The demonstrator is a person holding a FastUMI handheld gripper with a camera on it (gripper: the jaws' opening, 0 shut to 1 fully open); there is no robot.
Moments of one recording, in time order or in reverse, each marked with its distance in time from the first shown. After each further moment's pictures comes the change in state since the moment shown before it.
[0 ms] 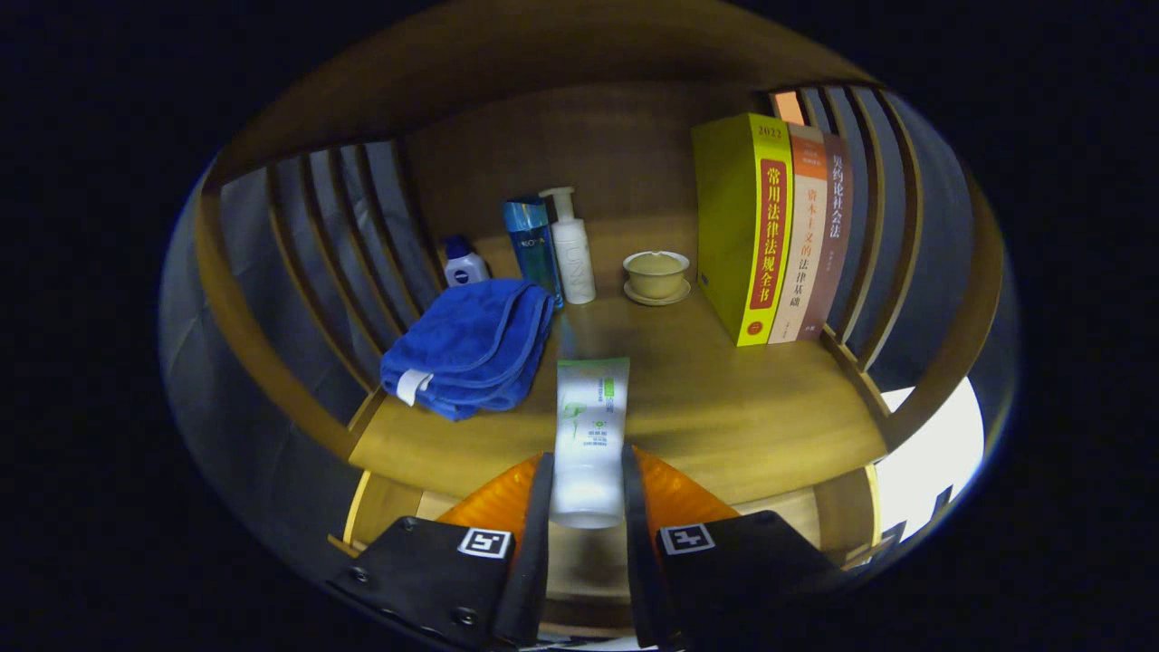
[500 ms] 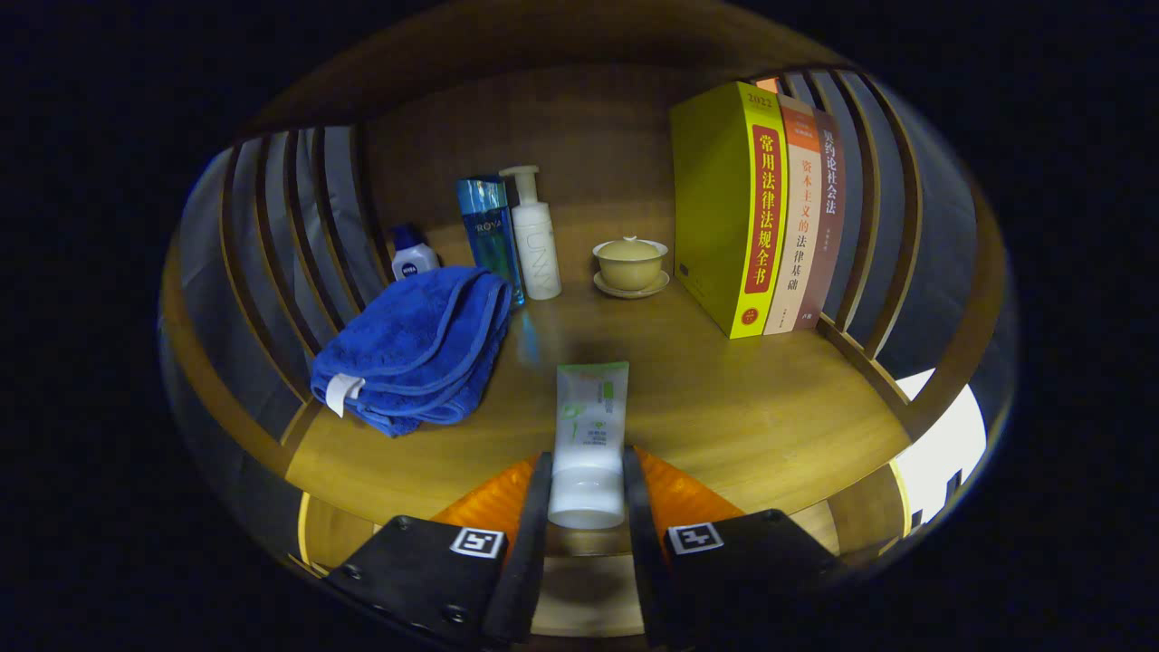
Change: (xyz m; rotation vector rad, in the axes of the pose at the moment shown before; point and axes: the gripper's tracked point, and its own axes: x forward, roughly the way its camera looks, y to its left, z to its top) arm 0.042 -0.014 -0.015 -0.007 -0.039 -0.105
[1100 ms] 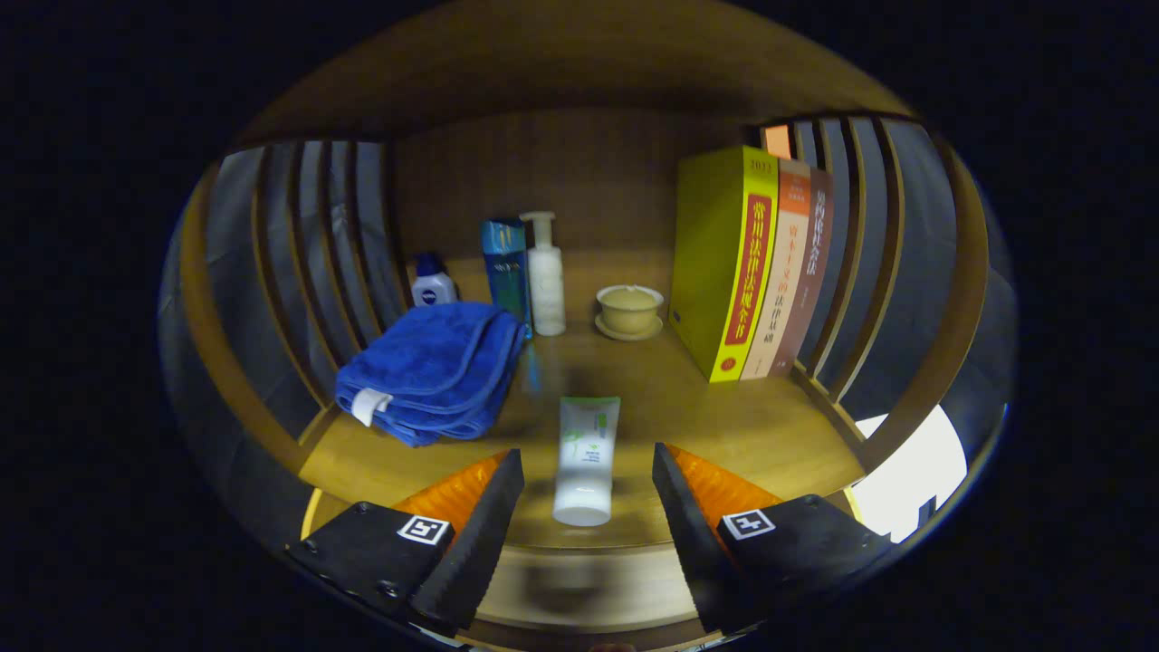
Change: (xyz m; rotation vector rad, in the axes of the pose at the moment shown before) arm -0.058 0.011 0.039 -0.070 -0.148 0.020
